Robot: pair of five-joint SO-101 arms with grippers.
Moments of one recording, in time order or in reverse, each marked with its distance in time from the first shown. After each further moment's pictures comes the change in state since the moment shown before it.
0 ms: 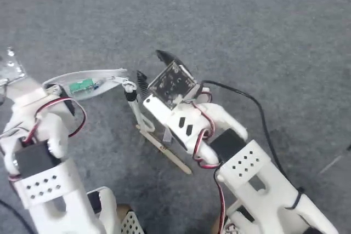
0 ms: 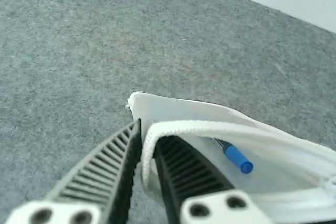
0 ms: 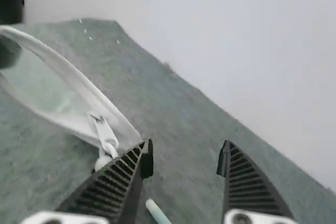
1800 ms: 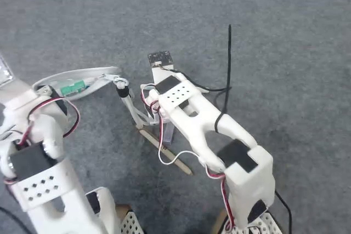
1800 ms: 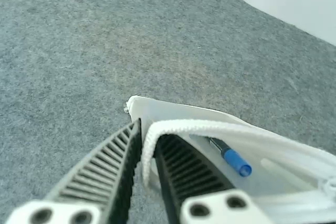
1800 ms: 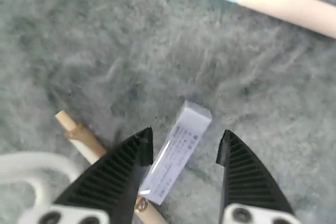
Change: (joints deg) left arm -3.6 0.0 0.0 -1.1 1.6; right arm 1.2 63.6 -42.4 46.1 -38.7
